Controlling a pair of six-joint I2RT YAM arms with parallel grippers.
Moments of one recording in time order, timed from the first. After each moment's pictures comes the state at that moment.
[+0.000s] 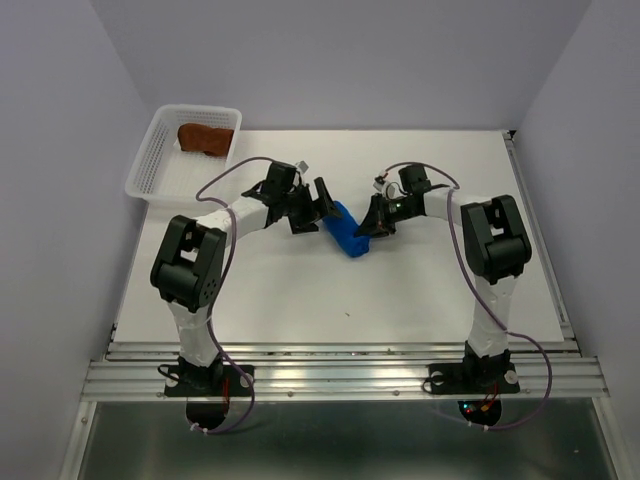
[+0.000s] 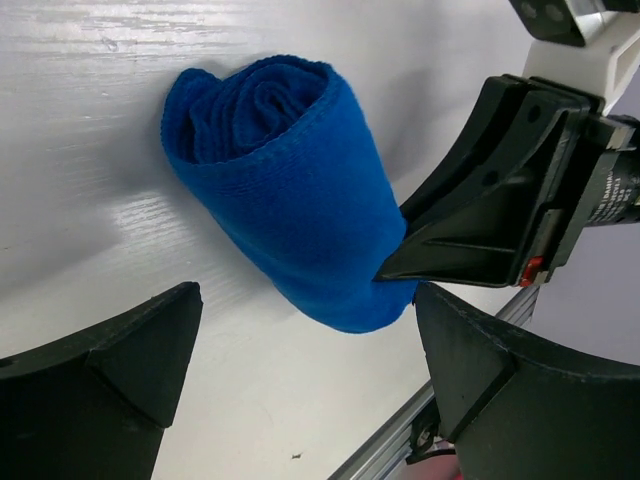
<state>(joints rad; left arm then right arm) -0.43 1.85 1.22 -0.14 0.45 -0.75 0.27 2.07 1.34 -0.35 -0.91 0.40</state>
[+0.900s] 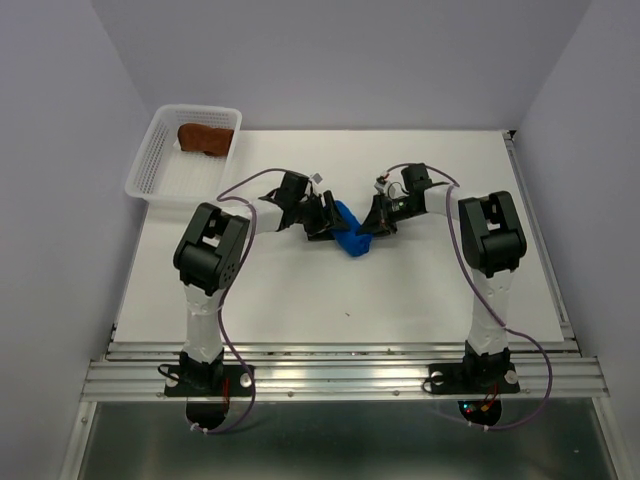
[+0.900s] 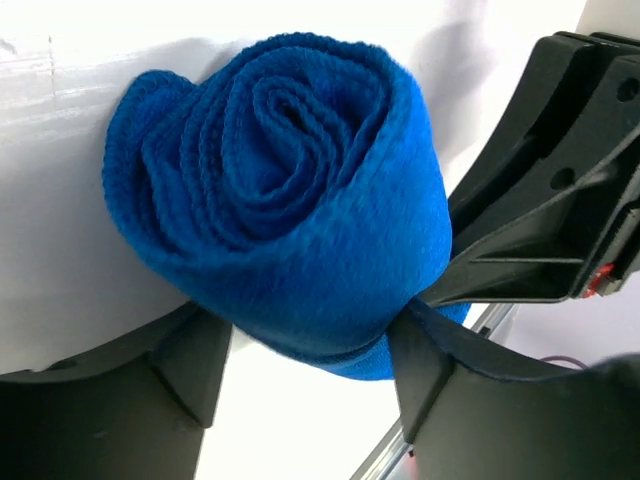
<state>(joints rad) -0.47 2.04 1.26 -0.03 0.55 -0.78 0.23 2.15 1.41 -0.40 -0.99 0.37</state>
